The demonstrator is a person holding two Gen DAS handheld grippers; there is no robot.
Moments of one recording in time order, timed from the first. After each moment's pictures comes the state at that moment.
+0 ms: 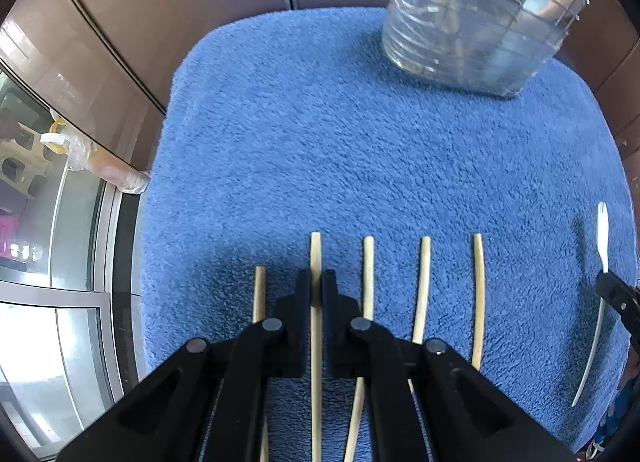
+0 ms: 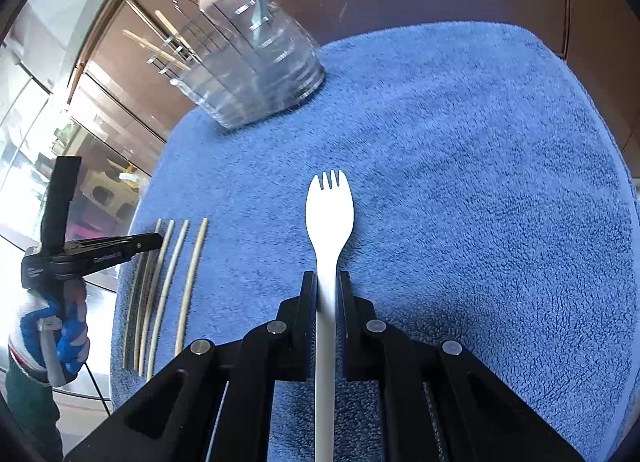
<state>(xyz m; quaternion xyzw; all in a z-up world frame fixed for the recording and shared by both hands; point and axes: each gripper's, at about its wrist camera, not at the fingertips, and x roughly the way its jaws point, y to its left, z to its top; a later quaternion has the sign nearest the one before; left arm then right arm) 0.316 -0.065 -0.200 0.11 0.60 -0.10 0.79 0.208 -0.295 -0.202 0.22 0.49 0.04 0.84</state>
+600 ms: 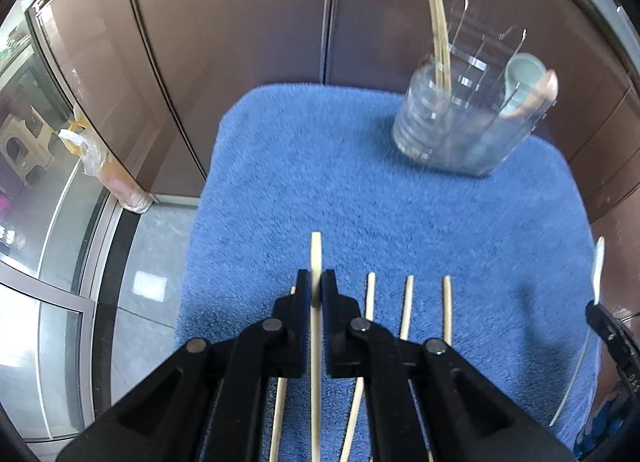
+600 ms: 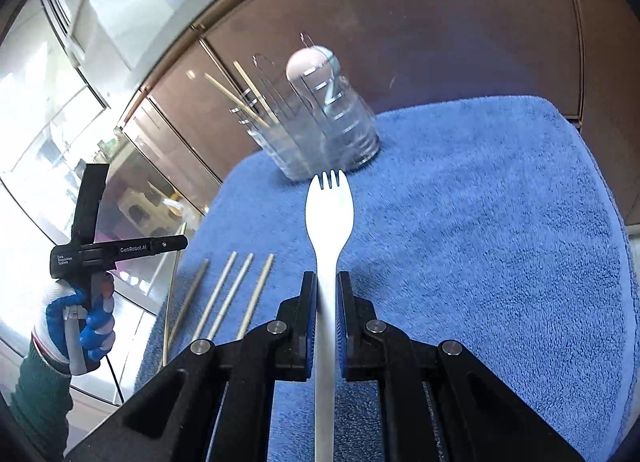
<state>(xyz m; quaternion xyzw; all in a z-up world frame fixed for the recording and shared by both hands) 0.292 -0.031 -0.133 0.03 0.52 -0.11 0.84 0.177 -0.287 -0.150 0.21 0.39 0.09 0.89</state>
